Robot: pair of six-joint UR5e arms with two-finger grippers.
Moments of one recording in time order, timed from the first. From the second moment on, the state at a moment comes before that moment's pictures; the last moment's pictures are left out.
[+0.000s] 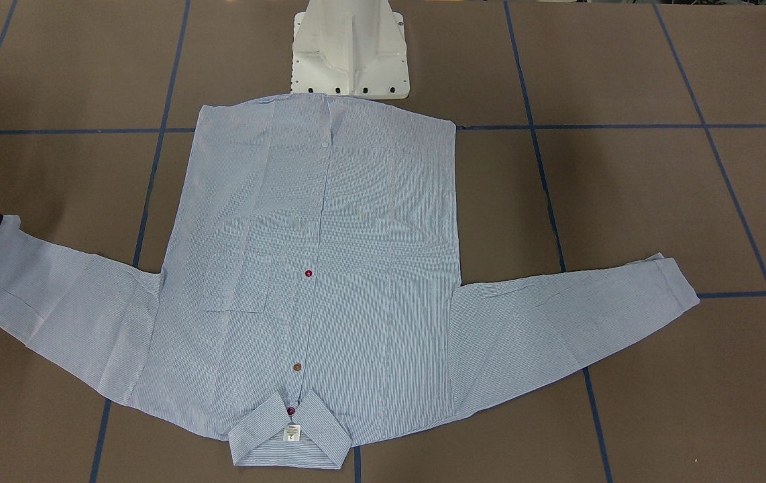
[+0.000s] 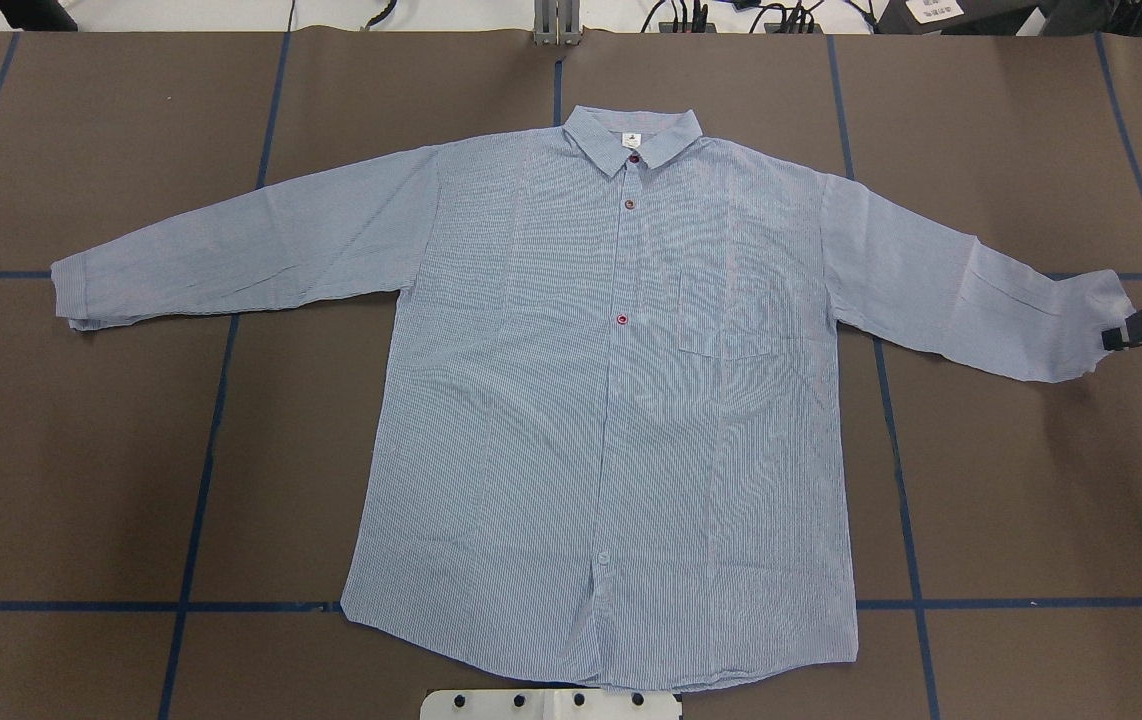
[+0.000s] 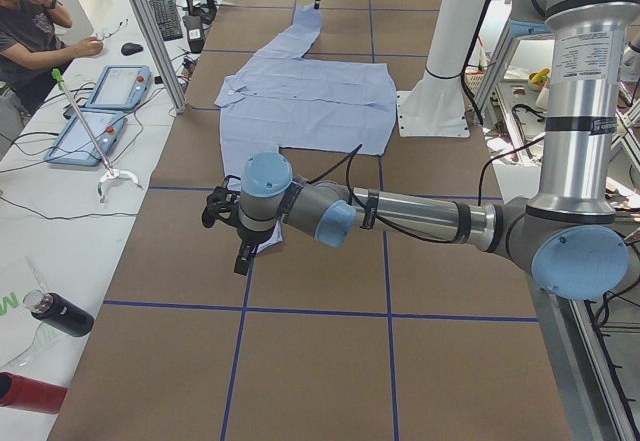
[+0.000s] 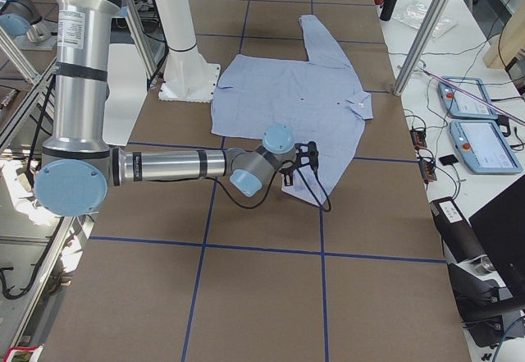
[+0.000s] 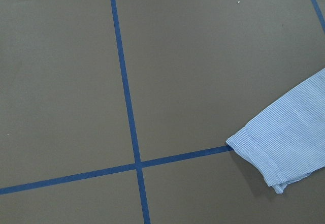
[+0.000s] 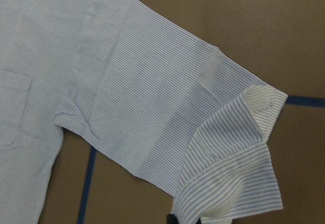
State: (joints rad) left arm -1.52 -1.57 -1.69 -1.90 -2.34 -0.16; right arm 1.12 -1.64 1.70 -0.79 2.36 0.75
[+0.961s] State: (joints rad) left arm -1.52 -1.57 -1.69 -1.90 -2.34 -0.16; right arm 0.87 -0.91 1.75 -1.52 2.14 0.76
